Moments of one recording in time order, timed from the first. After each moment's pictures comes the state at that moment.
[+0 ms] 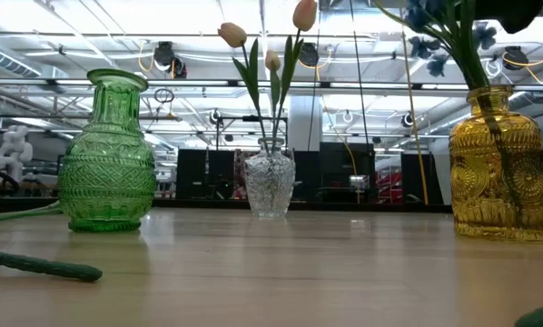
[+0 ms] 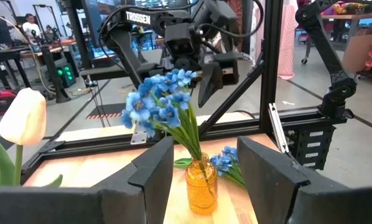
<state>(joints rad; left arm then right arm) -0.31 1.20 0.80 0.37 -0.19 0.08 0.81 0.99 0.81 -0.52 0.92 0.77</state>
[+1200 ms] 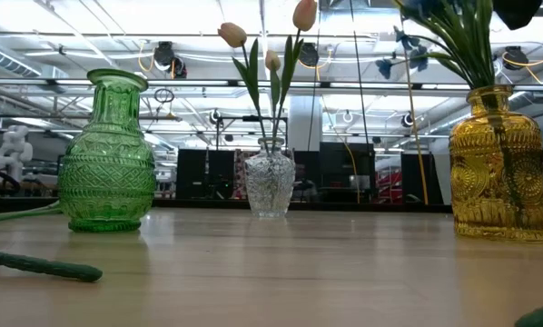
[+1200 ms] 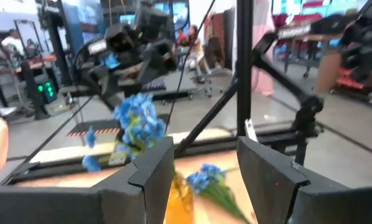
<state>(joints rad) -0.38 1.20 0.80 0.45 -0.19 0.08 0.81 0.63 0.81 -0.64 0.94 0.74</state>
